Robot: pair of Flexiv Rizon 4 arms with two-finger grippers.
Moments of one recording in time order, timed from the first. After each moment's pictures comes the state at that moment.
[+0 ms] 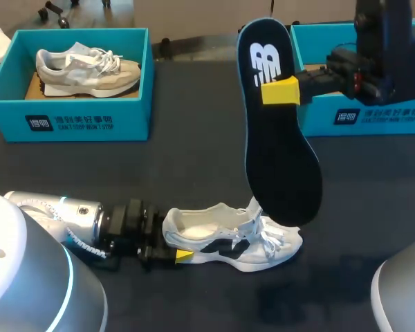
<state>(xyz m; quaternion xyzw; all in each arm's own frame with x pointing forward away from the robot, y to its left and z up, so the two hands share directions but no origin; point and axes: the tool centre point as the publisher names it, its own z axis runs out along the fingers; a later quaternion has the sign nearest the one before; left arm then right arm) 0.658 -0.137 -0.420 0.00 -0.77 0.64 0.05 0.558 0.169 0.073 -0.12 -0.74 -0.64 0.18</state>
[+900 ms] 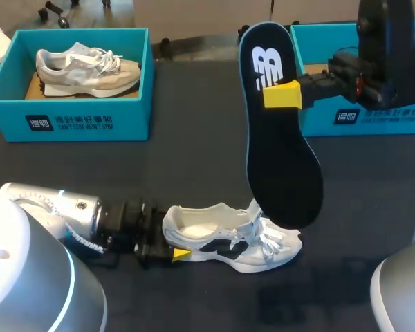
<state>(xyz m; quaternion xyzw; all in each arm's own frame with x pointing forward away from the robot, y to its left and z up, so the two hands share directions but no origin) 0.667 -0.130 -0.421 -0.02 -0.79 0.62 0.03 0.555 0.167 0.071 -0.12 -0.73 -0.64 0.18</state>
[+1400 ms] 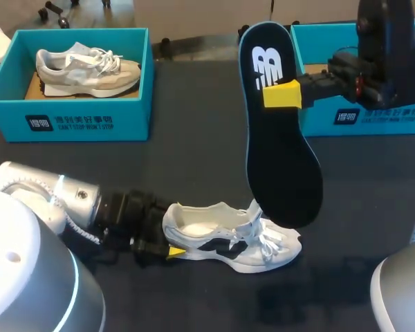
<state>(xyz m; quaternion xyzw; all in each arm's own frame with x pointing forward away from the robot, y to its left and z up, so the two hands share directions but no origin) 0.671 -0.119 -0.419 -0.06 -0.83 0.56 0.02 0.556 0.167 0.071 -0.12 -0.73 -0.64 0.18</state>
